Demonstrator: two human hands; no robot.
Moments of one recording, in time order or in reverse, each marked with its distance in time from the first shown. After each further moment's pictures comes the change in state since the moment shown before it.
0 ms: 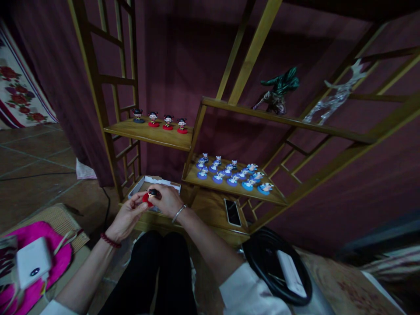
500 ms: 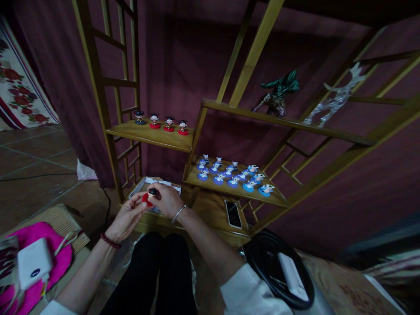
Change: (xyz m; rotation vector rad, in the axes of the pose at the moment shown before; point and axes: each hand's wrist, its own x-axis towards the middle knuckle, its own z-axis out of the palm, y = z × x) left_hand -0.001 0.006 0.002 -0.065 0.008 -0.023; right_hand 0.003 -0.005 -0.002 -0.004 0.001 0.000
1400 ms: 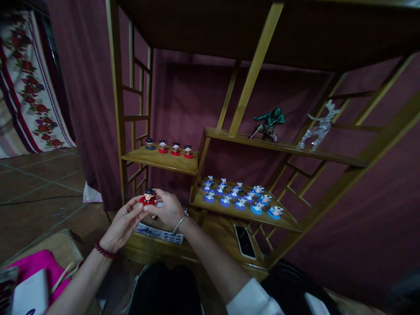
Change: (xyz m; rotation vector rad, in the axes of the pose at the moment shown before) left_hand 0.016 0.060 0.002 -0.033 -0.039 0.132; right_hand 0.037 -0.031 -0.013 0.226 0.049 -0.062
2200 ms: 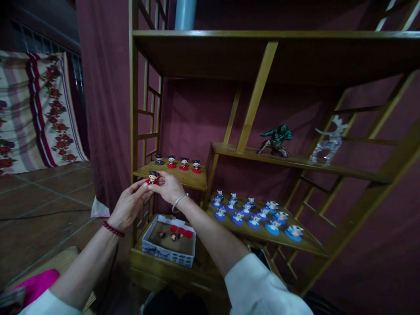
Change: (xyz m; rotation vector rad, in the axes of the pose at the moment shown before) left_hand 0.054 0.071 0.026 0.013 0.079 0.232; right_hand 0.094 -0.027 -0.017 0.239 0.055 -0.063
